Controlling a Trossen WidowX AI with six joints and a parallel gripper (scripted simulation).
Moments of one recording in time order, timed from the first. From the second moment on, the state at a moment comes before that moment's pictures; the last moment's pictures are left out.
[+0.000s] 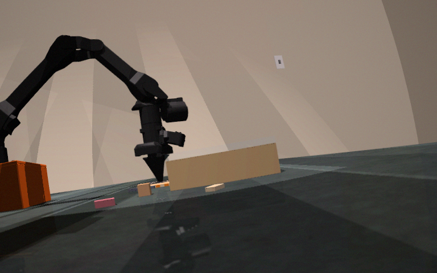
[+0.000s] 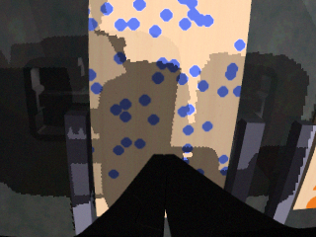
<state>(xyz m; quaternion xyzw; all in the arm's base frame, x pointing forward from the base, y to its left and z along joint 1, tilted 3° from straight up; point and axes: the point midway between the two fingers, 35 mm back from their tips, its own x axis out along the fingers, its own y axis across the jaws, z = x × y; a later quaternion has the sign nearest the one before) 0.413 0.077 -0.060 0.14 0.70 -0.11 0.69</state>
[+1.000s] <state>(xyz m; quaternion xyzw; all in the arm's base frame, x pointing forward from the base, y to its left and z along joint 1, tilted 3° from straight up) 0.389 0.087 -0.060 0.14 0.69 -0.11 0.70</state>
